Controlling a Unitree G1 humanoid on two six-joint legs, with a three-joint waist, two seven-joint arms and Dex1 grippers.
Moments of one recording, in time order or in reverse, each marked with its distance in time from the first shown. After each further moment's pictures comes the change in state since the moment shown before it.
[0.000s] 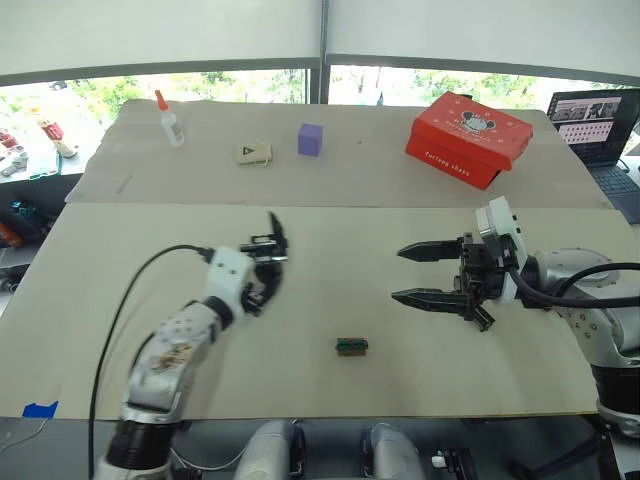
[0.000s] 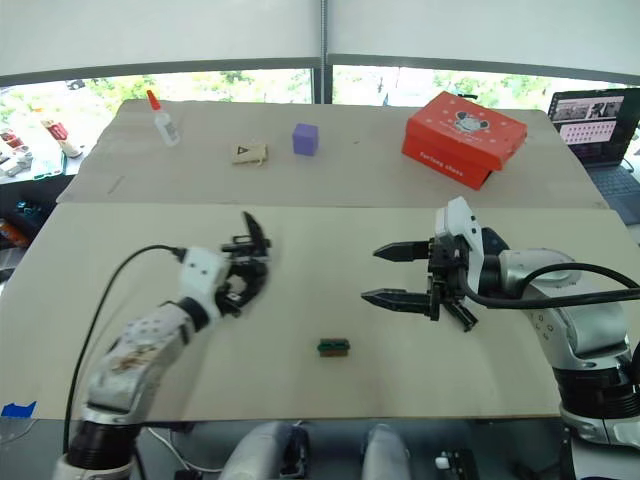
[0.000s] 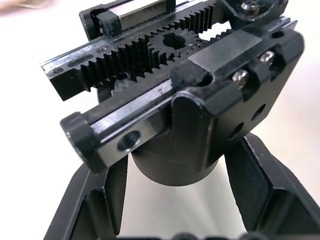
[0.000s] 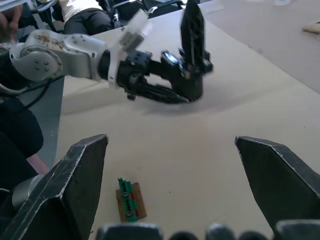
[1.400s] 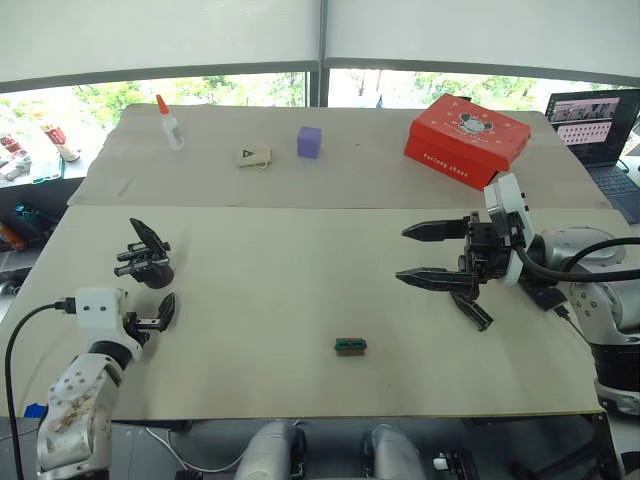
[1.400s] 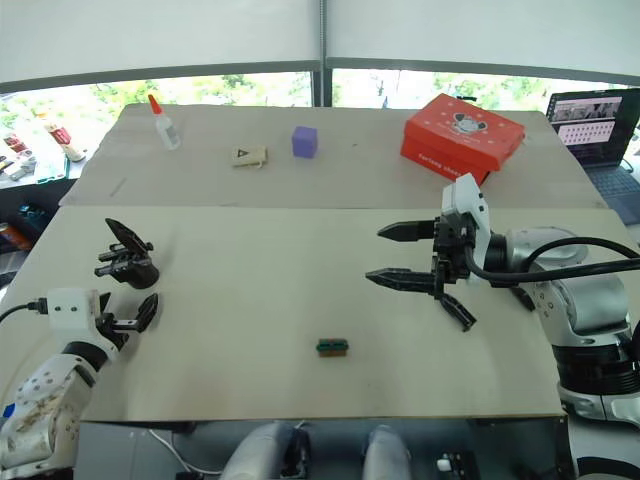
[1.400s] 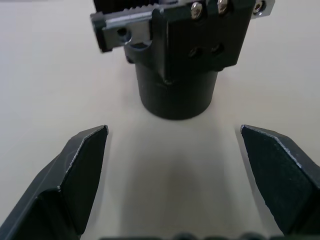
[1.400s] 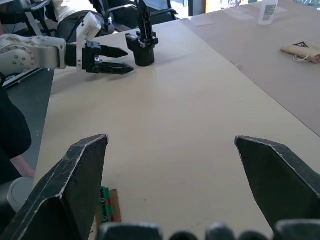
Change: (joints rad) left arm 0.277 0.146 0.551 0.181 -0.136 -0.246 0.001; right arm -0.112 -0.004 0.014 0.120 -0.044 -0.046 0.043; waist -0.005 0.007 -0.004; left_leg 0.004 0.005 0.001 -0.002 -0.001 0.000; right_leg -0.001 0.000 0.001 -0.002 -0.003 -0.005
